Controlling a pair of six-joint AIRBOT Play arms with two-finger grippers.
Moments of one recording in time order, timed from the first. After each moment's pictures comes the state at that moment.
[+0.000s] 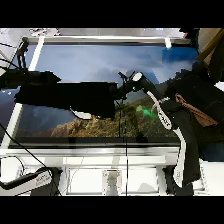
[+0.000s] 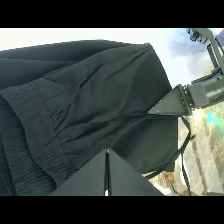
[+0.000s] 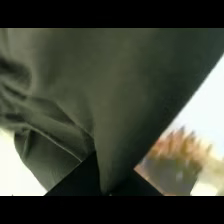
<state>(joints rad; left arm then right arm) 0.20 -1.25 1.30 0.82 -1.18 -1.06 0.31 -2.16 1.89 -0.69 1.24 1.51</state>
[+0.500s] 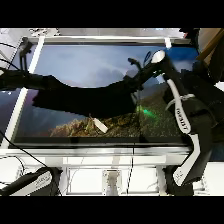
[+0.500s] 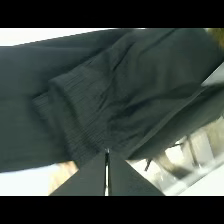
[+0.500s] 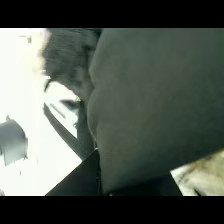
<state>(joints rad) 0.12 -1.18 1.29 0.84 -1.32 -1.12 0.18 -1.91 1.98 -0.81 1.70 1.53</state>
